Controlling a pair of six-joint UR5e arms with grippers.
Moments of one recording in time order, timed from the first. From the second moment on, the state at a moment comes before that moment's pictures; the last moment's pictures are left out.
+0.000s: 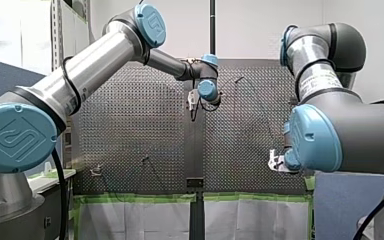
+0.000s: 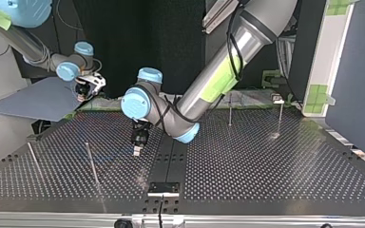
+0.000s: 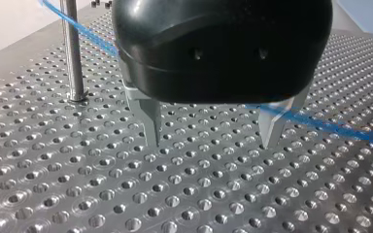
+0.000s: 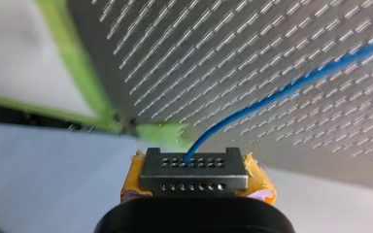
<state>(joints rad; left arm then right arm) -0.66 -2.37 -0.87 -3.11 -1.94 -1.65 1.66 -0.66 1.59 -0.57 1.67 1.57</state>
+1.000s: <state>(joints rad) -0.67 -2.37 -0.87 -3.15 -1.95 -1.71 1.61 -0.51 1.56 -0.72 1.68 1.63</state>
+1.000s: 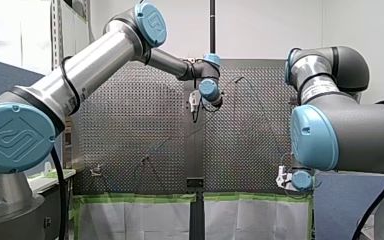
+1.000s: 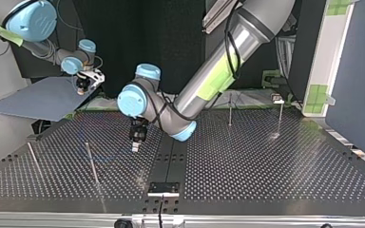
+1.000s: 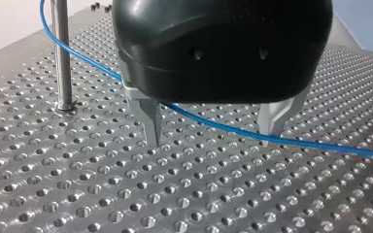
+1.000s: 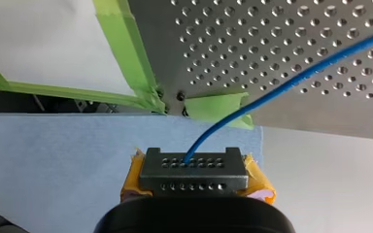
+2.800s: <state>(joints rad) -0.73 -2.19 -1.03 -3.21 -1.86 -2.03 1.60 -0.50 1.53 -0.72 1.61 1.58</state>
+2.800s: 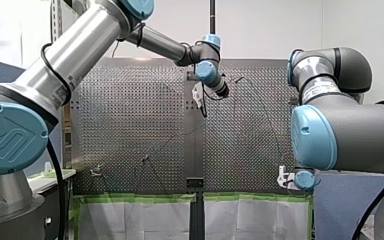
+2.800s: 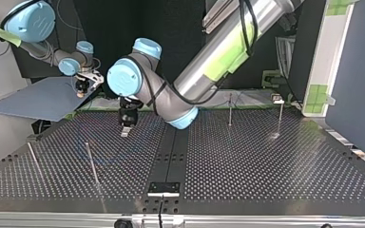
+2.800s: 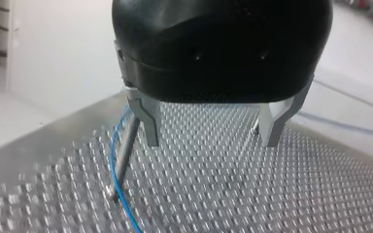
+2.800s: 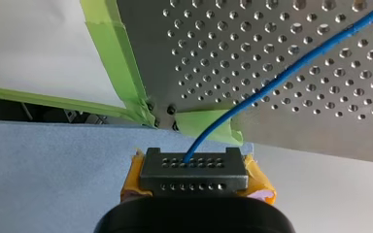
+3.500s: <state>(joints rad) -0.75 -2.06 -0.99 -3.17 -1.66 -1.97 1.60 -0.50 1.53 -0.72 1.60 1.57</state>
